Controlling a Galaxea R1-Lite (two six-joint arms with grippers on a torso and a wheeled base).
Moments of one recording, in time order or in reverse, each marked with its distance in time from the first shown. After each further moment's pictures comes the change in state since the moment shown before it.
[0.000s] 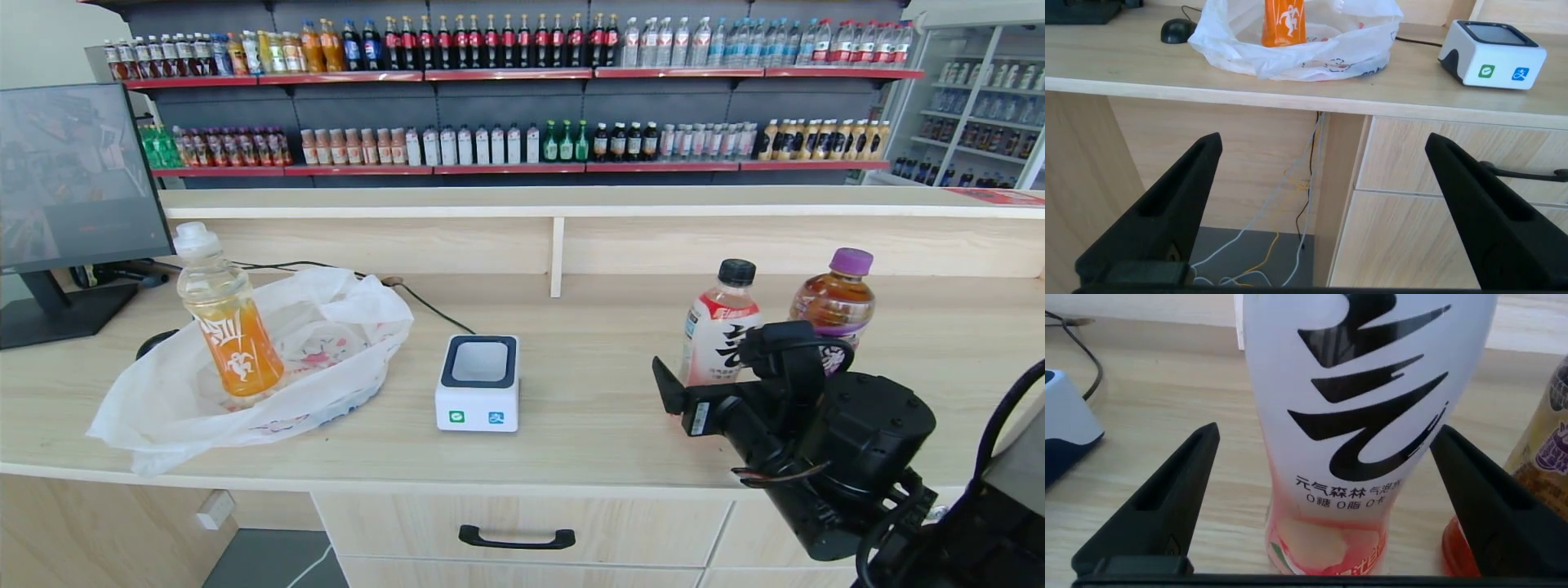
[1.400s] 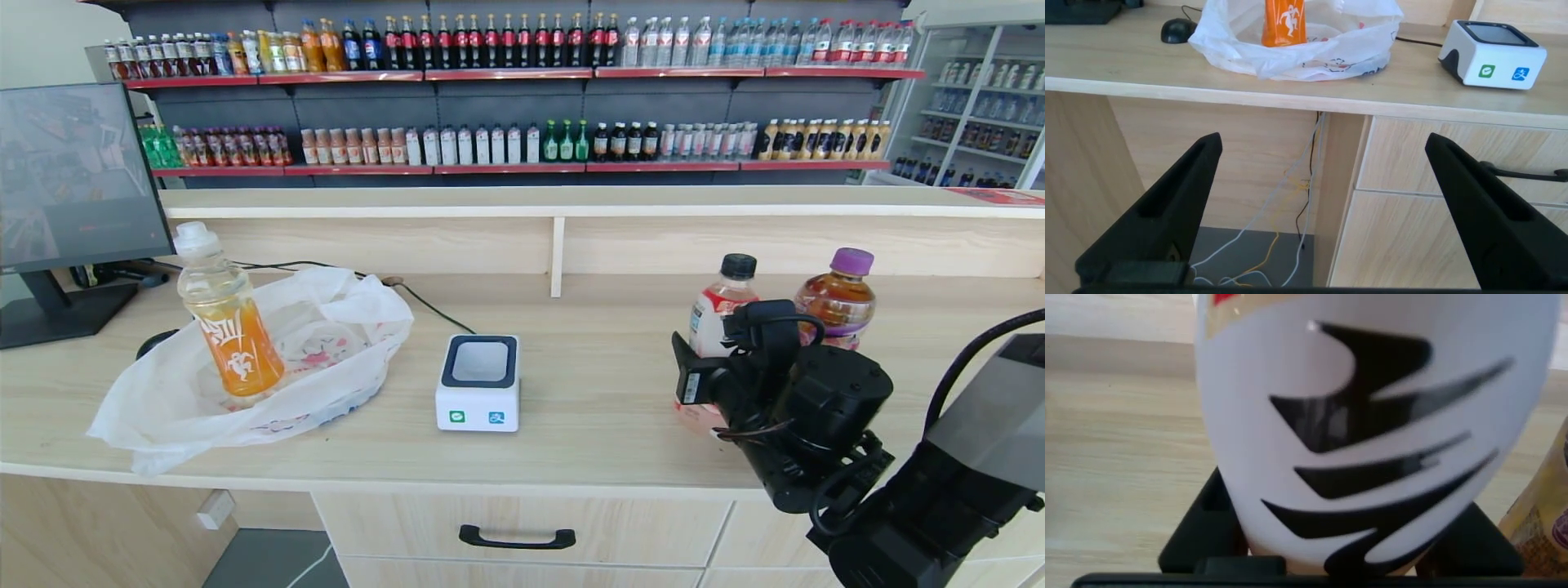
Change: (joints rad) left arm 0.000 0.000 0.000 0.000 0.000 0.000; right arm -0.075 0.085 -0.133 0.001 -0.005 -0.041
